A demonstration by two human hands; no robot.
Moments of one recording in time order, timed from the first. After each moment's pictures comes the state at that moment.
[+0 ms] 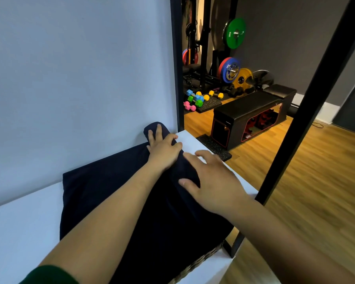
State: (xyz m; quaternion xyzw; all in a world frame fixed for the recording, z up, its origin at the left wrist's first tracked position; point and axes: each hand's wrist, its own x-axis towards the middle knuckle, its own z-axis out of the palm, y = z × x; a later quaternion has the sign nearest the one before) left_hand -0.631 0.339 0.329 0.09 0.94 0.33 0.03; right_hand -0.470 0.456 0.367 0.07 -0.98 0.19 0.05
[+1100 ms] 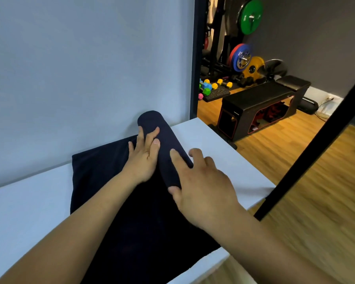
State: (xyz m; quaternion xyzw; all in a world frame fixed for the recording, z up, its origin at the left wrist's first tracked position) left_hand -0.587 0.245 0.304 0.13 0.92 0.36 0.01; right_hand -0.454 0.391 0.374 0.07 -0.99 0.06 -0.05
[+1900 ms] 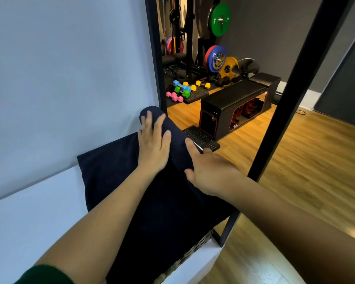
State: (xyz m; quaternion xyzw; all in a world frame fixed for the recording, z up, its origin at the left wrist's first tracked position) left_hand -0.622 0.355 0.303 0.21 0.91 0.34 -0.13; right_hand -0.503 0.491 0.357 -0.03 -0.99 0.10 -0.10
